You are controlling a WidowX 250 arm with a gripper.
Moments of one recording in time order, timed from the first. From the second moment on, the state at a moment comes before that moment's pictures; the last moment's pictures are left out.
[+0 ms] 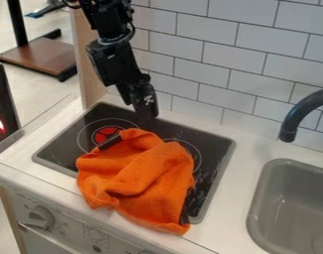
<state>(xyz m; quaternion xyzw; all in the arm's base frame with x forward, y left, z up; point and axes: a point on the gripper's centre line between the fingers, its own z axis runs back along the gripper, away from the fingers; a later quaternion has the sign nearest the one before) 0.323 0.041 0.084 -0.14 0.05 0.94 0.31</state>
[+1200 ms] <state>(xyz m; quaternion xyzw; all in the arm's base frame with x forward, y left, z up) 0.274 0.002 0.039 -0.08 0.03 0.98 0.17</state>
